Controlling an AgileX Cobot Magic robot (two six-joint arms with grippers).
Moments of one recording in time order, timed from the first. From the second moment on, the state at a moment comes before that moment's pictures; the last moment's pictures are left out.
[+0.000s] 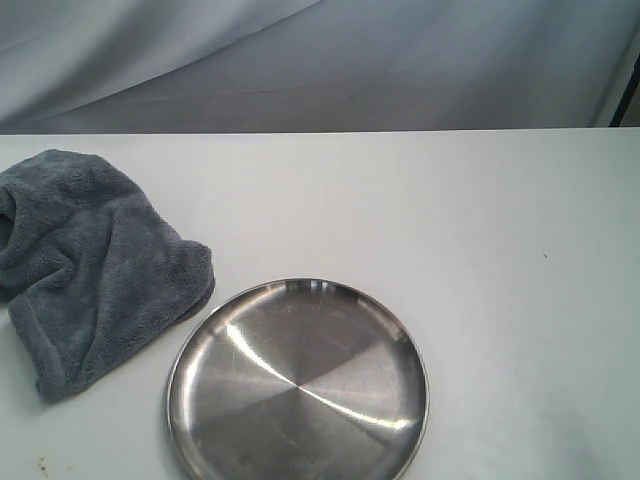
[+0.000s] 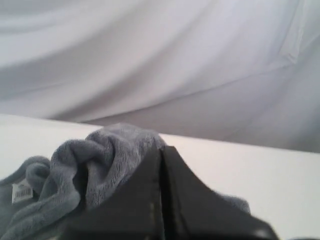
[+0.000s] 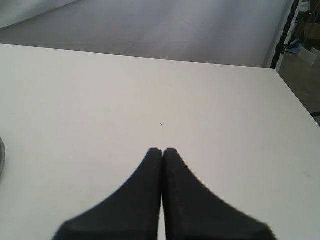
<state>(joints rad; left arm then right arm) -0.02 0.00 -0.01 -0.11 0.09 -0.04 0.00 0.01 0.00 0.03 0.35 -0.12</state>
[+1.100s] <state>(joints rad) -0.02 0.00 -0.01 -0.22 -0.20 -0.11 0.00 0.01 0.00 0.03 0.35 -0.12</state>
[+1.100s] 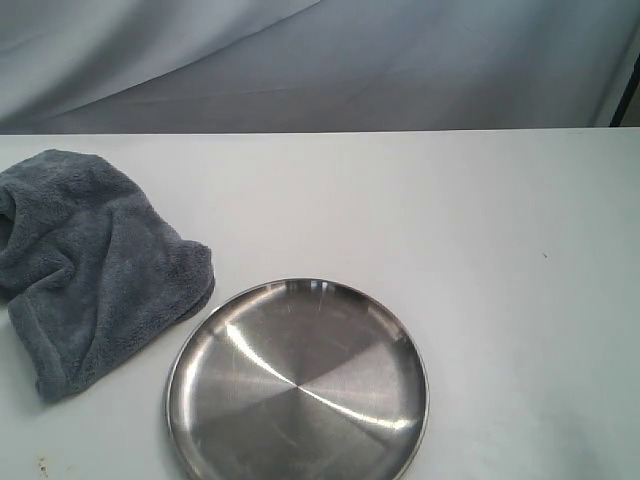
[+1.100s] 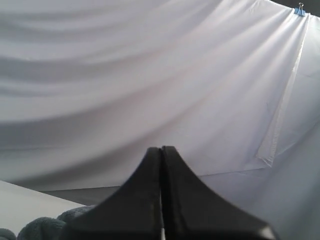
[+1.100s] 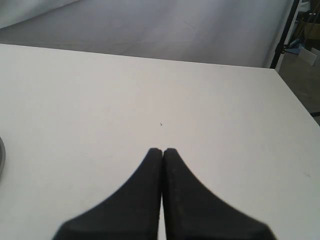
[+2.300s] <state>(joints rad) -0.02 0.84 -0.61 -0.22 0.32 0.24 0.00 0.01 0.00 0.03 0.35 -0.12</state>
